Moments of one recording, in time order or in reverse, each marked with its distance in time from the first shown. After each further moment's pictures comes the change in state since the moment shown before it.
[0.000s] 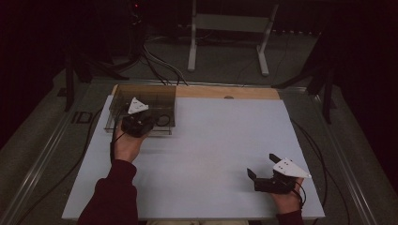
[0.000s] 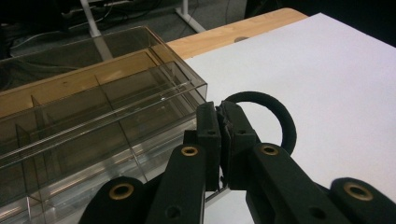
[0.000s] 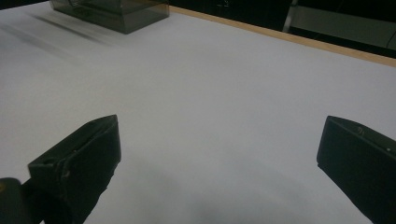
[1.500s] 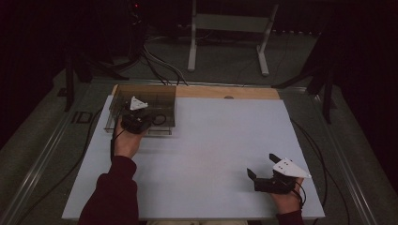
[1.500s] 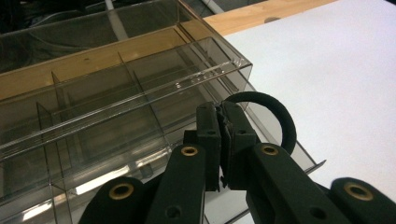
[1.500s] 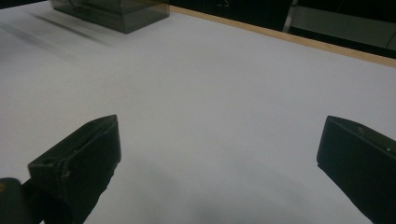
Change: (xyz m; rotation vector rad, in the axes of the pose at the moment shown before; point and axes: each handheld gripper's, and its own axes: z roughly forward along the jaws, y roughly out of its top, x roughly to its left) left arm 0.019 -0.007 0.022 0.072 0.063 -0.026; right arm 0.000 0.000 0.000 0.001 0.000 -0.004
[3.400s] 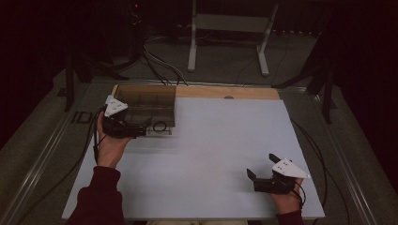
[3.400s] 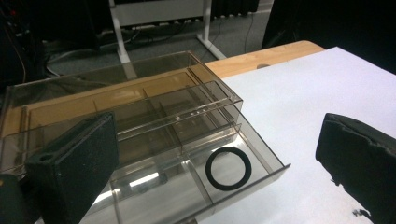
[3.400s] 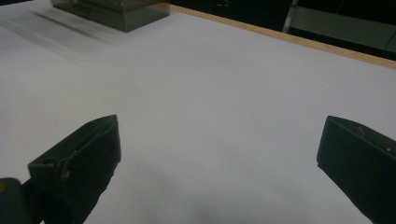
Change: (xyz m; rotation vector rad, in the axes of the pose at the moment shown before) left arm 0.005 -0.007 -0.067 -0.189 0.008 -0.018; right arm 0.001 0.000 0.000 0.001 -0.003 -0.010
